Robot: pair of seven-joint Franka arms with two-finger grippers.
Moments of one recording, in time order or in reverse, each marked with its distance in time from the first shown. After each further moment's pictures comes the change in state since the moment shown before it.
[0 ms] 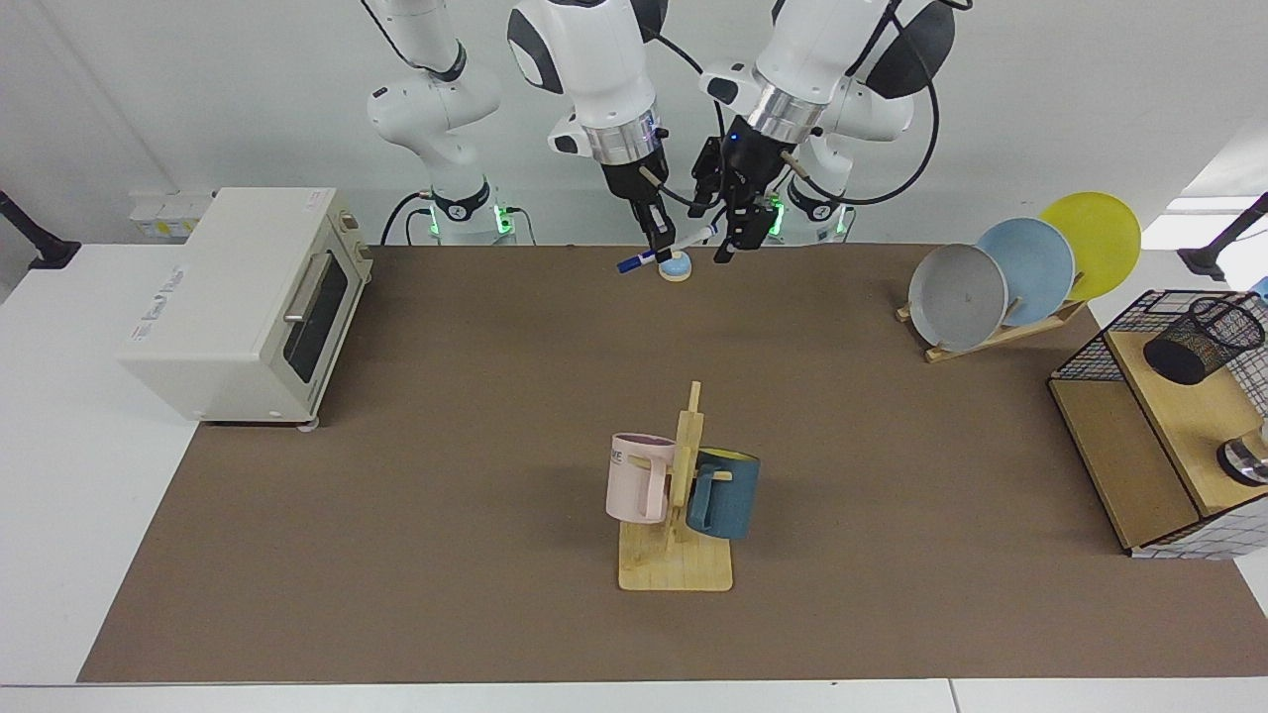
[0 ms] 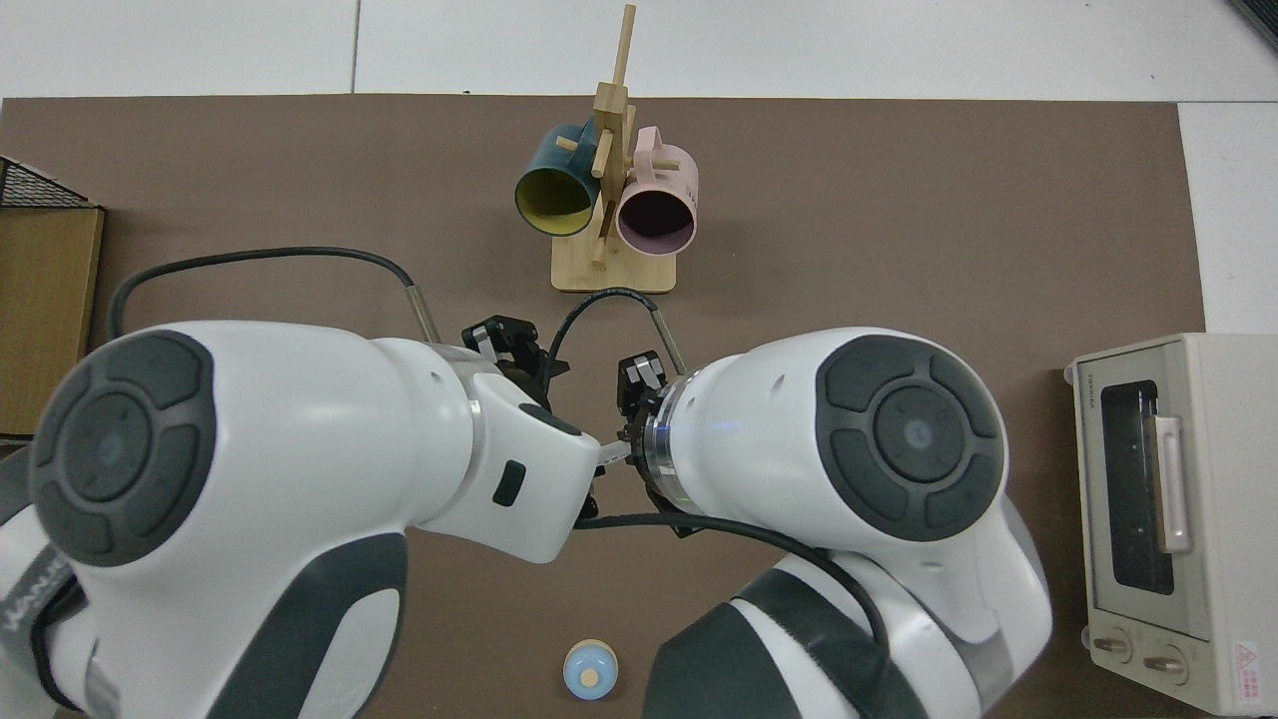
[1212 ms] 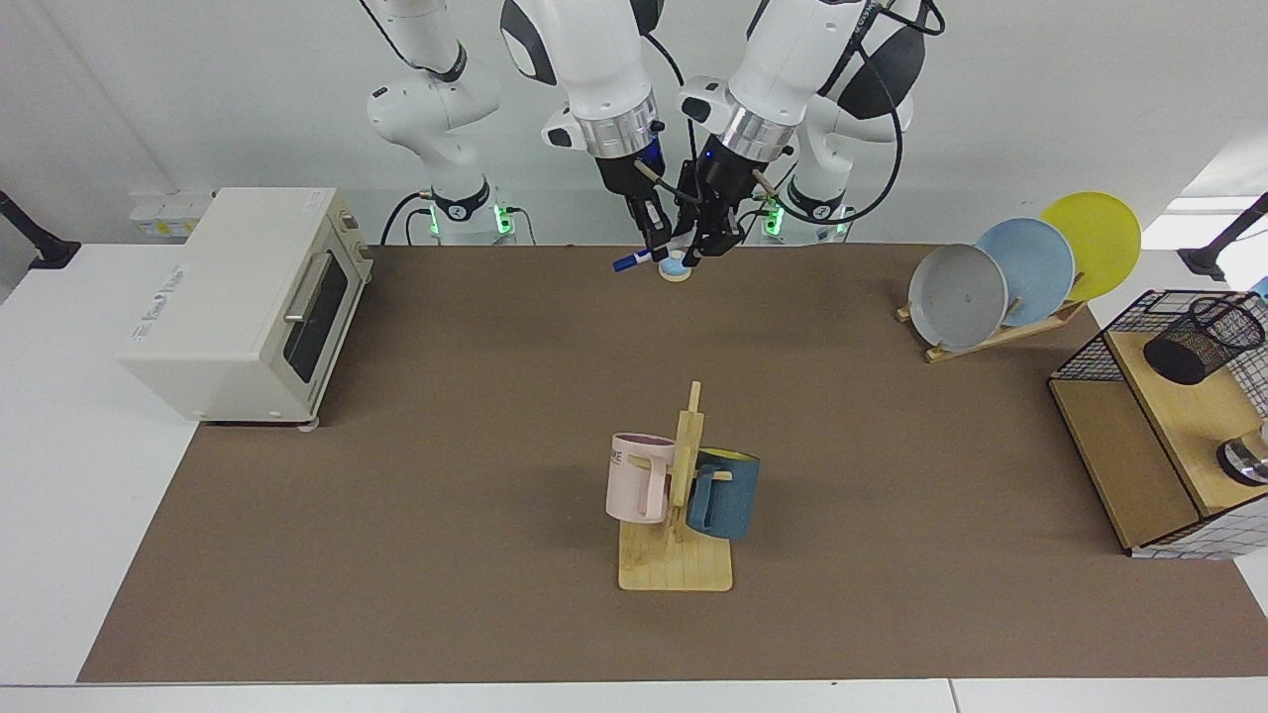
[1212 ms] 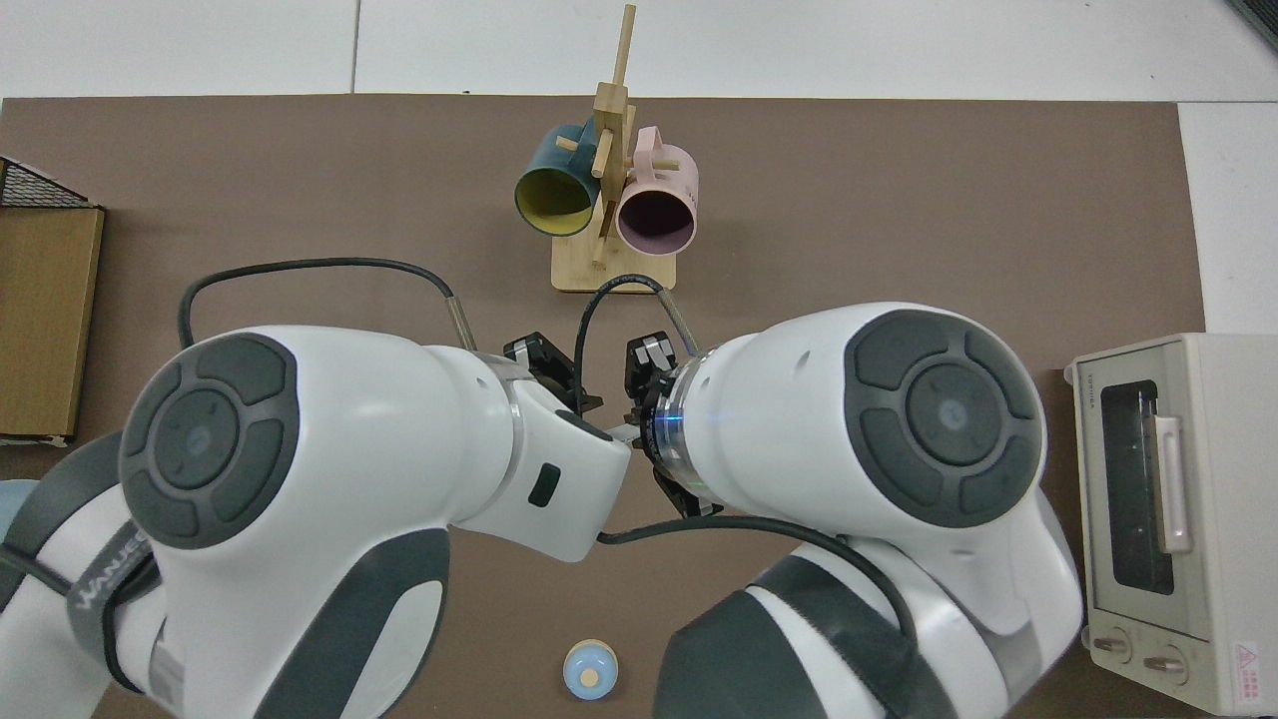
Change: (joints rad) left arm -0.027 0.021 0.002 -0.016 -0.007 0.017 0.000; right arm -0.006 0.012 -0.010 0.049 -0.012 -0.022 0.000
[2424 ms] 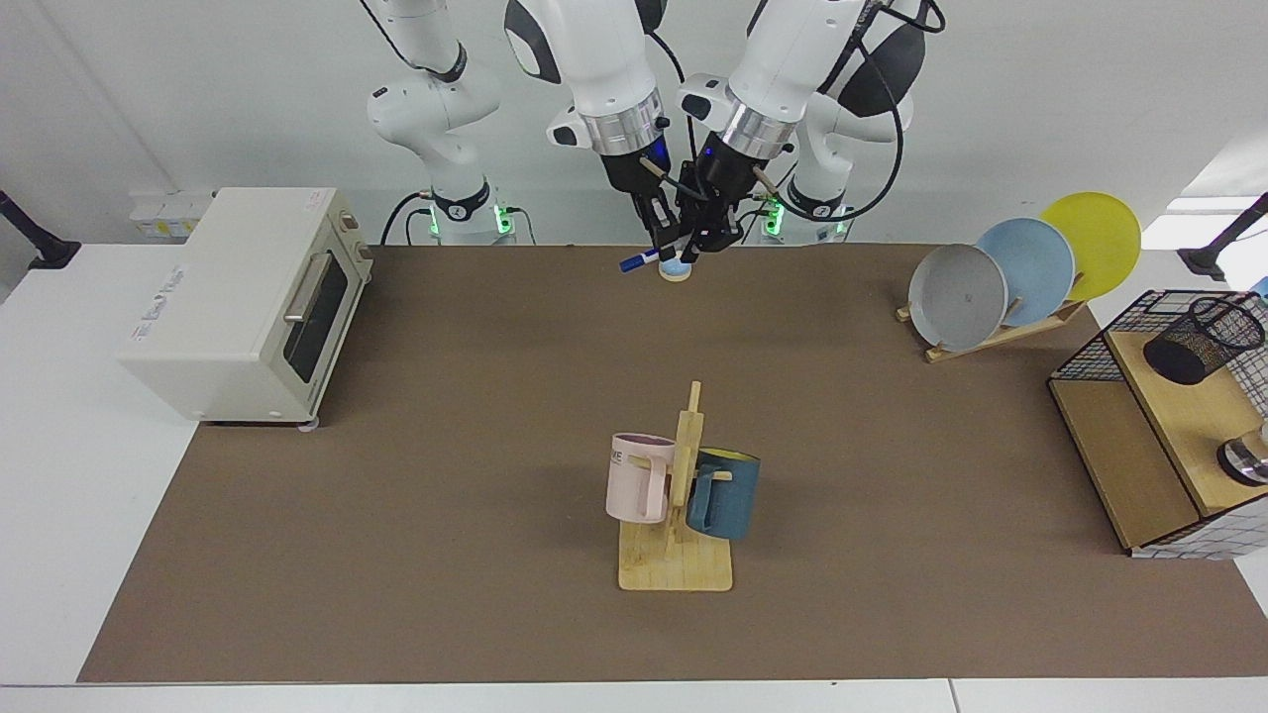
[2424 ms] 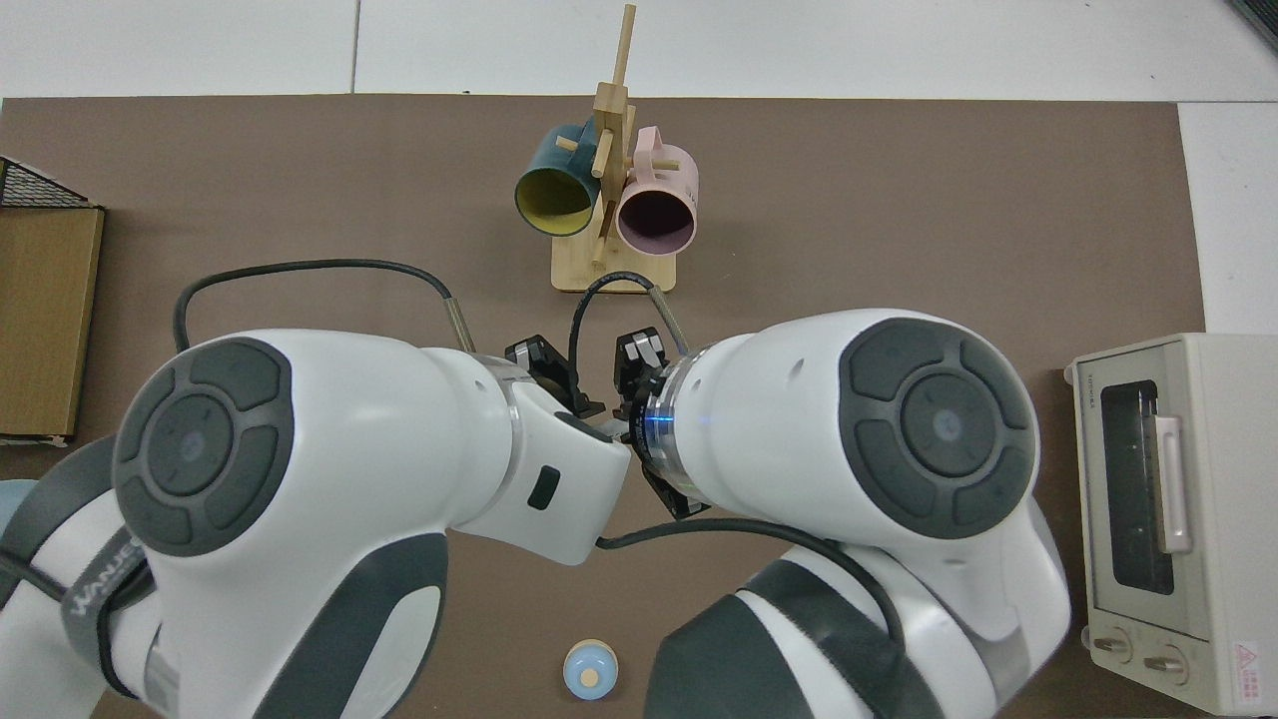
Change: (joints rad) left arm 0.000 -0.005 -0.001 0.000 0.000 0.001 -0.007; right arm 0.007 0.004 0.002 0.001 0.003 0.033 0.007
